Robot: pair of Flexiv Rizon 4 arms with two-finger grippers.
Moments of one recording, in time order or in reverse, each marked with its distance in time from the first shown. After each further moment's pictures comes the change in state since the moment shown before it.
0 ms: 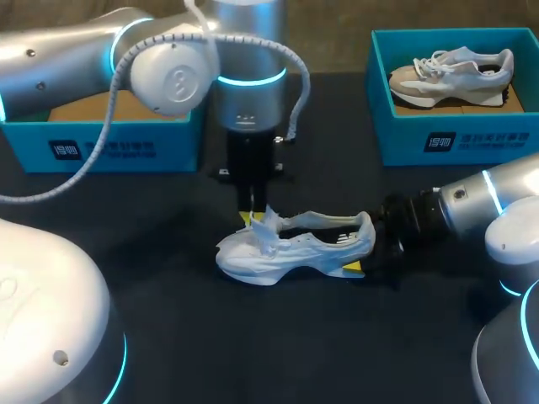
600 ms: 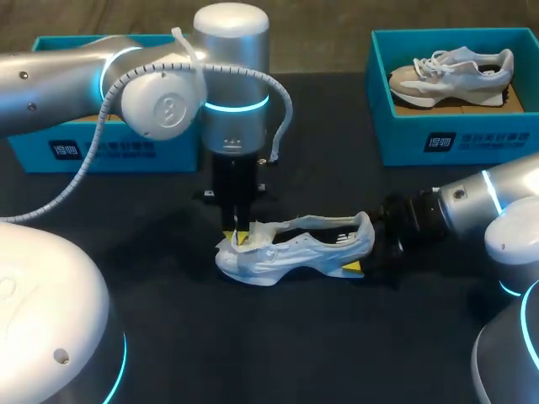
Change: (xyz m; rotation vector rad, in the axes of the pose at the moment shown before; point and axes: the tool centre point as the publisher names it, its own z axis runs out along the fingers) left arm -0.028 0.002 0.042 -0.033 -0.031 -0.080; right arm 0.000 0.001 0.001 0.000 0.000 -0.001
